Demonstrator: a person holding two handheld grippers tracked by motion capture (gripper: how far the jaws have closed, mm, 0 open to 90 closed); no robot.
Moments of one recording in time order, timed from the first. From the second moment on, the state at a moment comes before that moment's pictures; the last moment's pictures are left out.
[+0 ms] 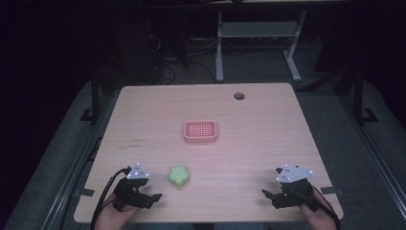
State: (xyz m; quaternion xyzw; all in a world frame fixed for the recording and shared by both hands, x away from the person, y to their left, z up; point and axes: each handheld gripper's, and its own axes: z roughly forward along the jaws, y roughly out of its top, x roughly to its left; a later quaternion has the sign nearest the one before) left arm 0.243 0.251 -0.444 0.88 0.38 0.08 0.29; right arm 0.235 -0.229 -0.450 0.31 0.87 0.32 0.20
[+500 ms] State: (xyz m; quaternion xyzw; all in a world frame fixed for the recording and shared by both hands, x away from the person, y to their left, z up) left arm 0.244 0.243 -0.443 0.88 0.37 0.07 0.29; right arm 0.234 -0.227 -0.450 0.31 0.87 0.32 0.20
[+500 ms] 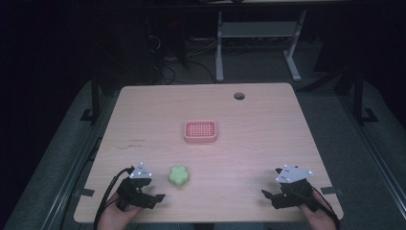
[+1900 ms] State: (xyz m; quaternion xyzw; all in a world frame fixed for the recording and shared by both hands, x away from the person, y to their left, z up) left arm 0.287 0.174 -0.422 0.91 0.34 0.07 0.21; right arm 0.234 -0.230 -0.450 0.31 0.87 0.33 0.19
